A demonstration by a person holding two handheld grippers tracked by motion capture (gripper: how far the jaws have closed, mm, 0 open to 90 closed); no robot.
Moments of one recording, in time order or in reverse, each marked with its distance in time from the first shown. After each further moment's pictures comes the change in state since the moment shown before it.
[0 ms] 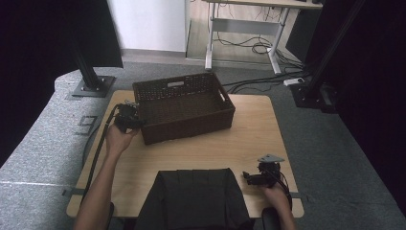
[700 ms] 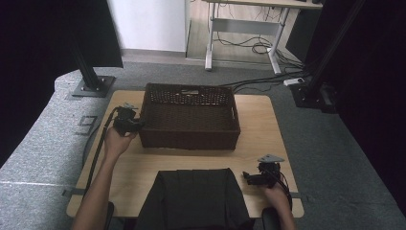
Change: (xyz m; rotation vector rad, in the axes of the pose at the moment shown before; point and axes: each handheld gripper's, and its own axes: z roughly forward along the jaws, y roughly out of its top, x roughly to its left) left arm -0.003 -0.011 -0.006 -0.020 -0.035 0.031; right arm 0.000 0.000 0.000 0.000 0.002 0.000
